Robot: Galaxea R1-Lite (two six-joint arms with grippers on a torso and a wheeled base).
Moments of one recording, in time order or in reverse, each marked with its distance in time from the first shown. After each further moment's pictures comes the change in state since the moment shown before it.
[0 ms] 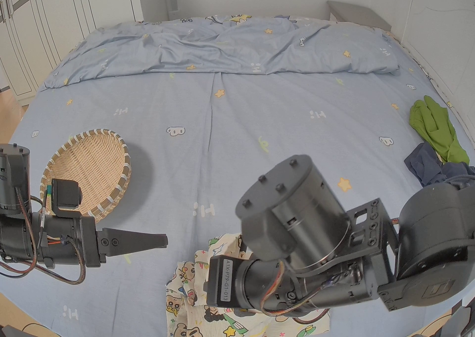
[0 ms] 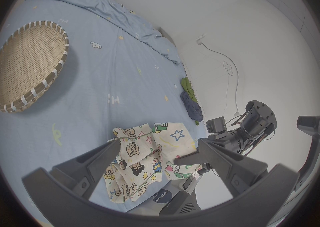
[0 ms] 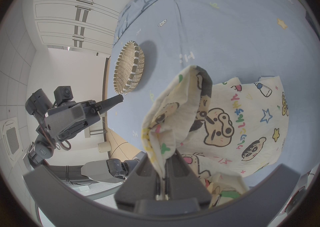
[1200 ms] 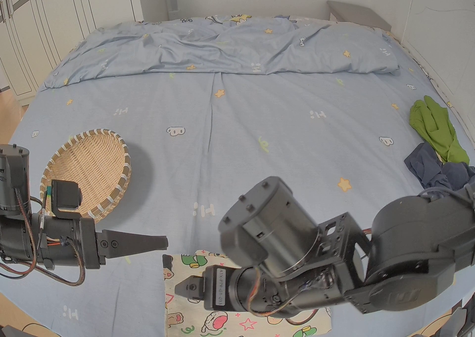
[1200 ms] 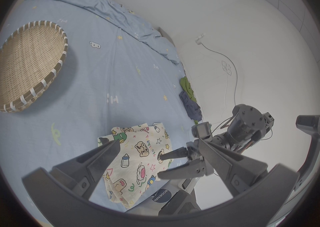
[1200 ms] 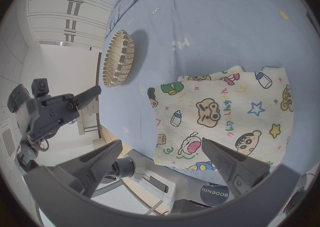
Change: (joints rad) left arm -0.003 -0.004 0.003 0.000 -0.006 -0.001; right arm -0.012 0.074 -0.006 0.008 0.023 -0.013
